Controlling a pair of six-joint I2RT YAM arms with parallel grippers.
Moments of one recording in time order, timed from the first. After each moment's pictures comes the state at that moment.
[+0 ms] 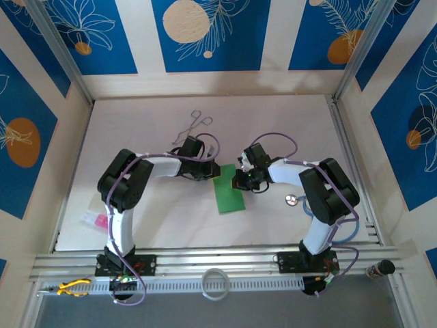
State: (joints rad) left arm -0.55 2.00 1.11 -0.05 0.56 -0.66; right arm 0.49 1.74 0.87 -0.27 -0.43 0.55
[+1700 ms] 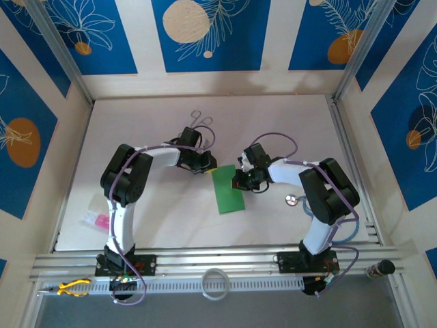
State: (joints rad) left arm -0.49 2.07 1.27 -0.23 0.54 -0.68; right arm 0.49 1.74 0.87 -0.27 -0.43 0.55
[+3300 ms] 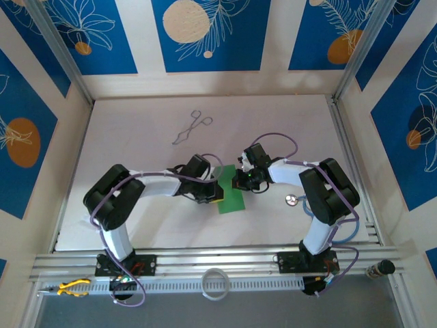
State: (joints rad) left arm -0.73 1.78 0.88 -0.10 0.53 -0.83; right arm 0.49 1.74 0.87 -0.27 -0.43 0.56
